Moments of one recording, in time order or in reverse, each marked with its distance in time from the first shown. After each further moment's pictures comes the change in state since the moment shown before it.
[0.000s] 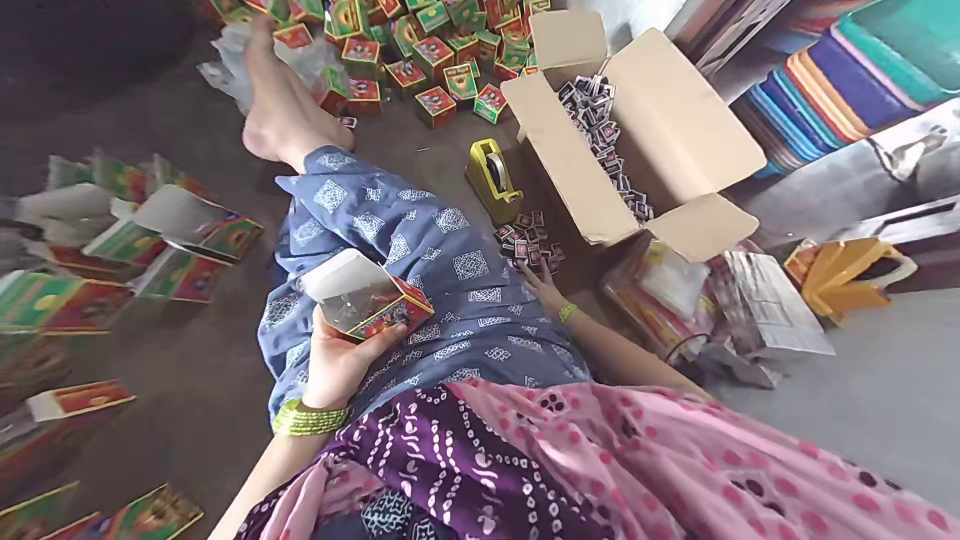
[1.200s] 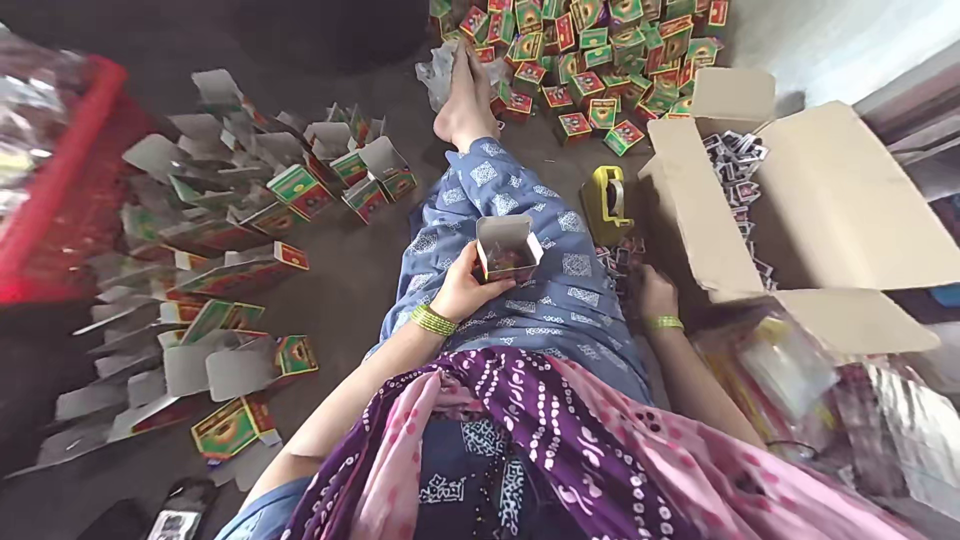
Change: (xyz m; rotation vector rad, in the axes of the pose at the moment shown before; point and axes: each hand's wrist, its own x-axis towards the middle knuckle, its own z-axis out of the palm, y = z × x) left_hand 0.012 -0.005 -0.014 0.214 -0.099 0.133; right_hand 0.040 -0.039 -0.055 -0.415 0.305 0.337
